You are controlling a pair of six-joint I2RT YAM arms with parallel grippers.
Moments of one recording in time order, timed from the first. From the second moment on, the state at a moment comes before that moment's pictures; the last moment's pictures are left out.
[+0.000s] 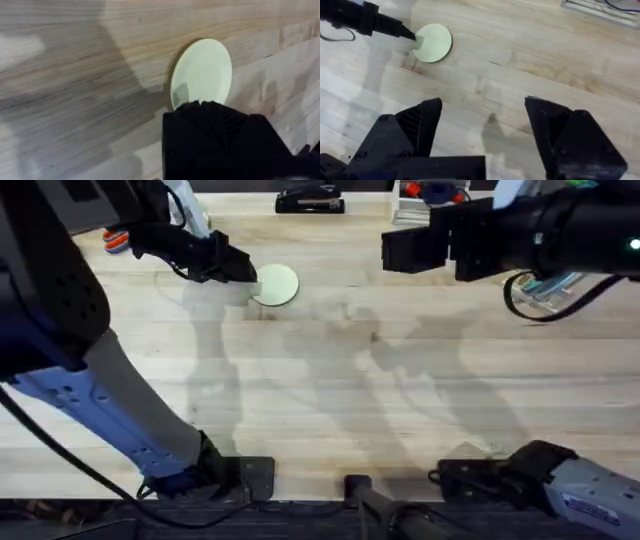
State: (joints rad) left arm 0.24 1.98 1.39 -0.84 0.69 0.22; right arm 0.53 1.11 1.20 -0.80 0.03 0.24
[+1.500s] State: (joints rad) left arm 0.25 2.09 1.41 -0.80 0.76 0.19; right arm 0.53 1.46 1.20 -0.59 -0.14 0.45
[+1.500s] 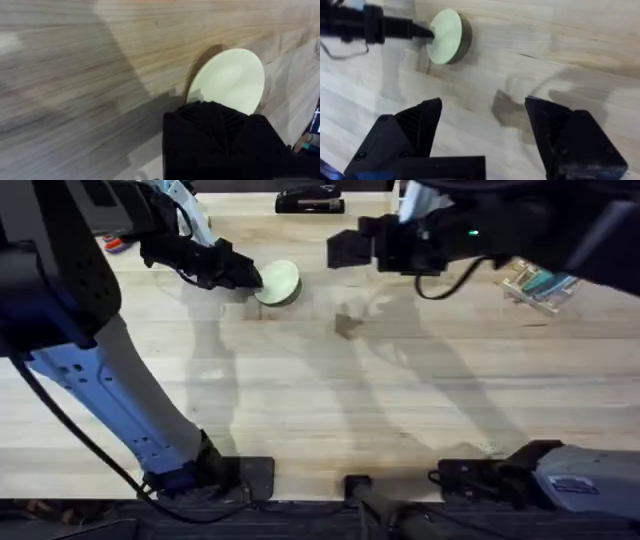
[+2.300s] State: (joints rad) left arm 0.25 2.09 1.41 -0.80 0.76 0.19; right arm 0.56 1.90 1.20 0.03 -0.32 0.96
